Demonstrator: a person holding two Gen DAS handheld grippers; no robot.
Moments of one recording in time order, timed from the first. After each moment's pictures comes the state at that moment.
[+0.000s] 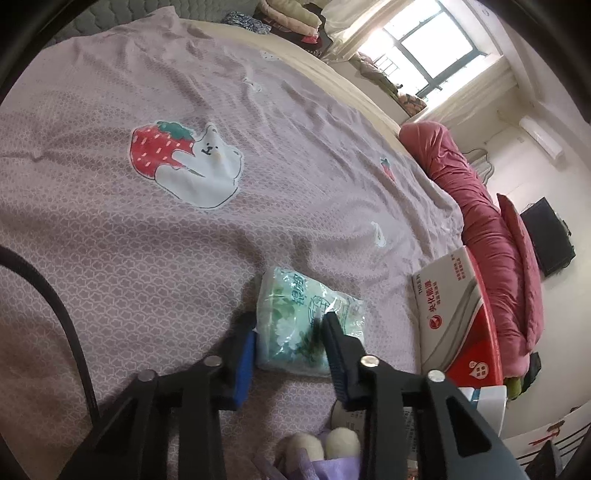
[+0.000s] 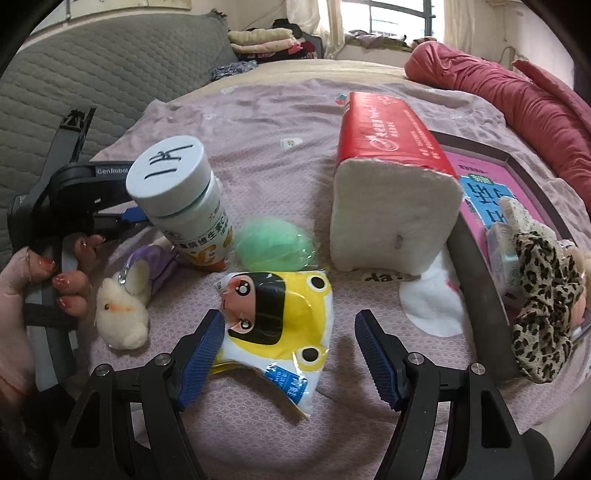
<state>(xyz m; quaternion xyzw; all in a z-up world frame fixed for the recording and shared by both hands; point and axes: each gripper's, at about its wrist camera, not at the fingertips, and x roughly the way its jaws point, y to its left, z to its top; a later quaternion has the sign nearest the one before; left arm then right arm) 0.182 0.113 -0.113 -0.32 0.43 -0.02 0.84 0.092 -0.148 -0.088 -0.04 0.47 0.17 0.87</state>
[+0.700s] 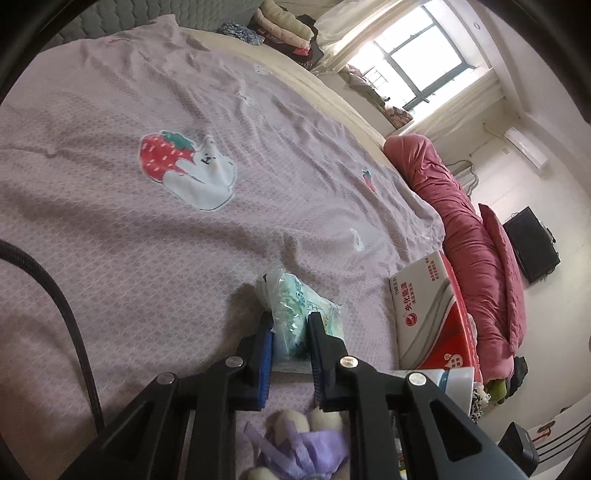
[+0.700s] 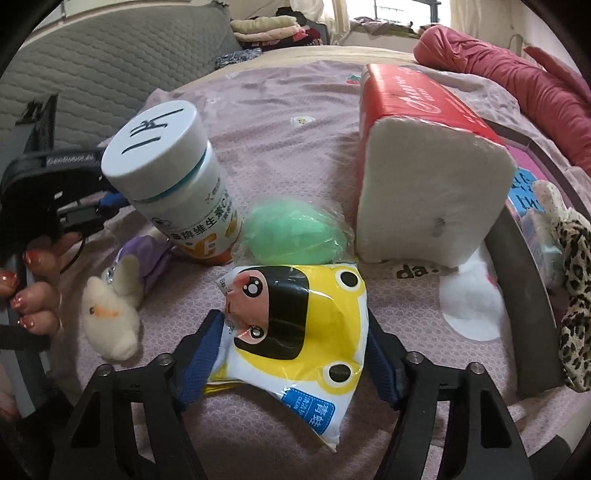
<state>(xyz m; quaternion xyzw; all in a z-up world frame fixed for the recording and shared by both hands) 0.157 0.116 -0.100 -0.34 0.40 -0.04 0.85 0.106 -0.140 -0.113 -0.02 0.49 0.18 0.85</state>
